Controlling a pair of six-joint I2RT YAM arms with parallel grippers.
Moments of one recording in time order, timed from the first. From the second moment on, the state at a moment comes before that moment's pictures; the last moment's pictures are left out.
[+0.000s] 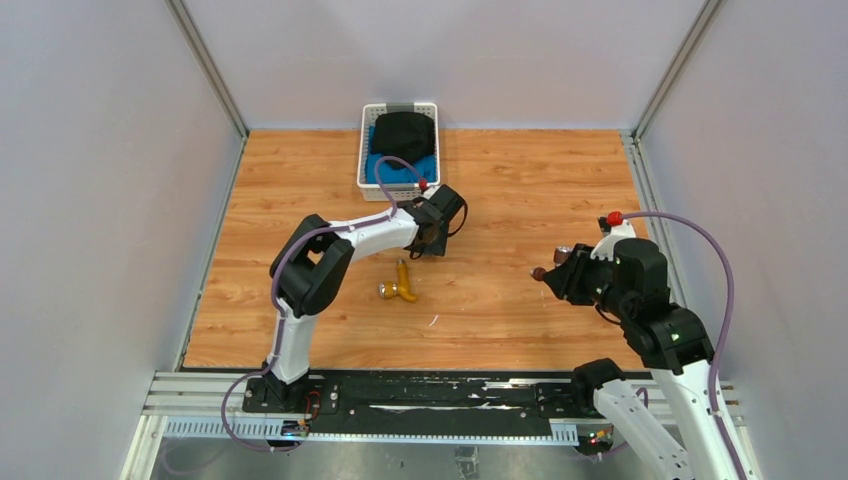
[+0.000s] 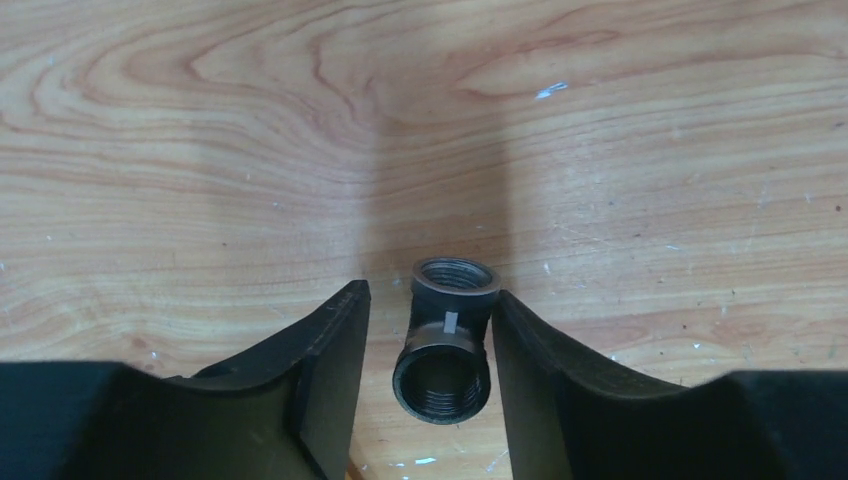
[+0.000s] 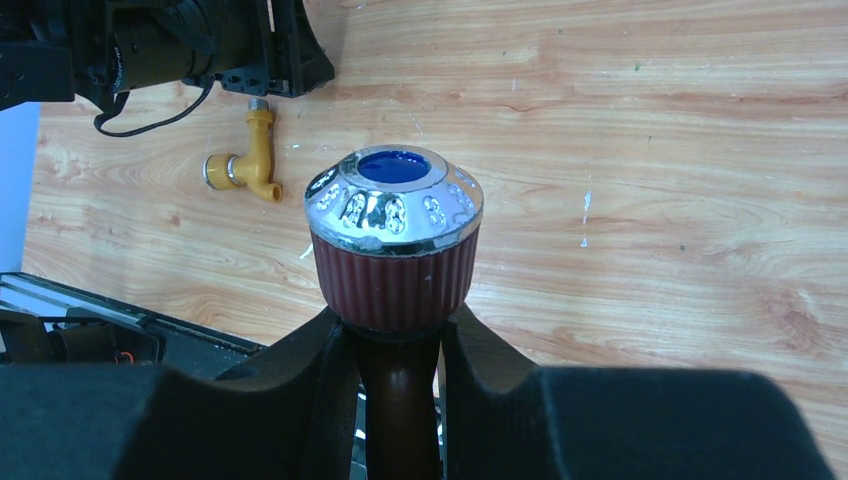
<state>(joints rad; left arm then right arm) -0.75 2.04 1.44 -0.50 -0.35 -0.52 0.30 0.58 0.89 -0.89 -0.13 0.42</state>
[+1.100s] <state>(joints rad) -0.72 2.05 1.64 -0.71 -0.22 -0.36 0.30 0.56 0.85 -0.86 -0.16 0.45</state>
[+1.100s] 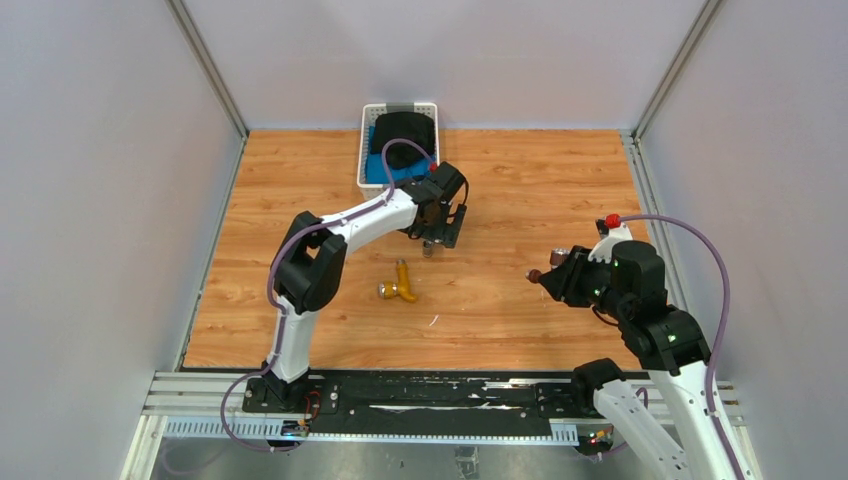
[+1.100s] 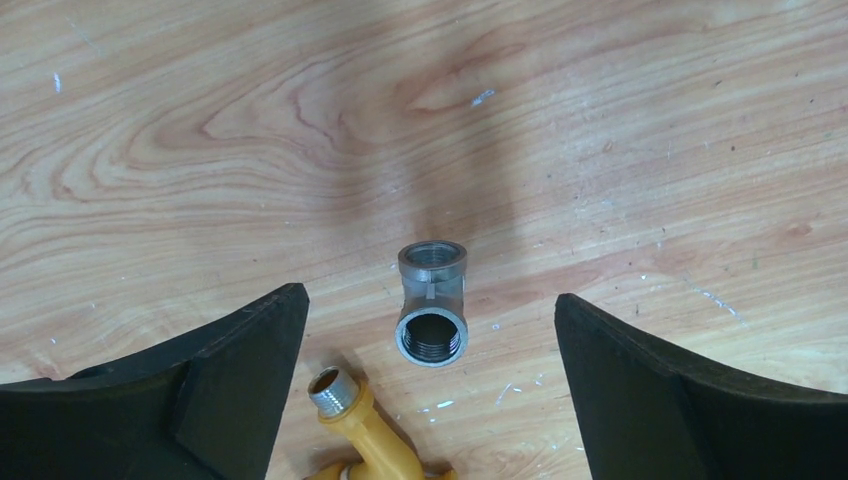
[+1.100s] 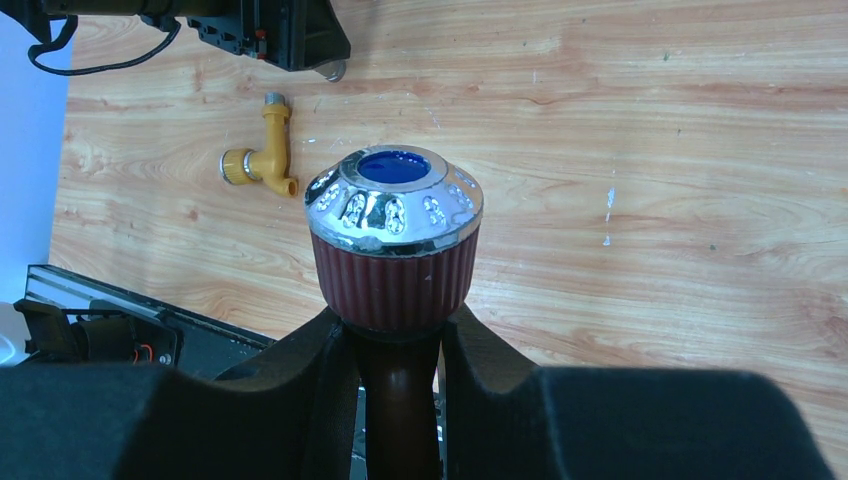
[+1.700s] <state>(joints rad) -0.72 2.13 1.67 -0.75 -0.19 -0.35 0.30 0.56 0.85 -0.86 -0.17 0.45</state>
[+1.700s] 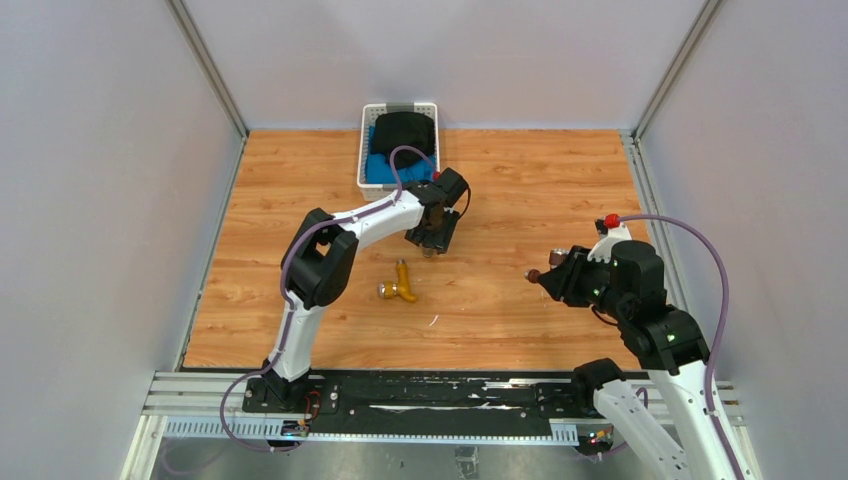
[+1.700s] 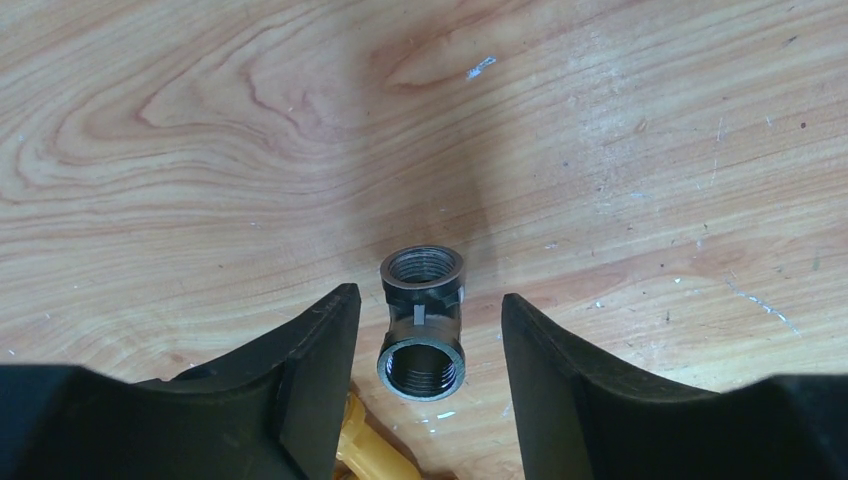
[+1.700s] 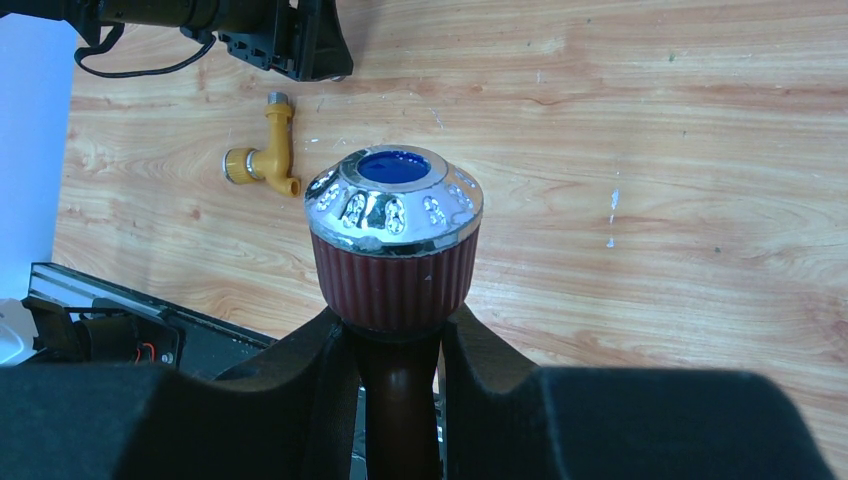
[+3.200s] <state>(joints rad) -0.63 1.83 1.52 -0.66 0.18 -0.35 0.30 0.56 0.82 -0.72 -0.38 0.38</state>
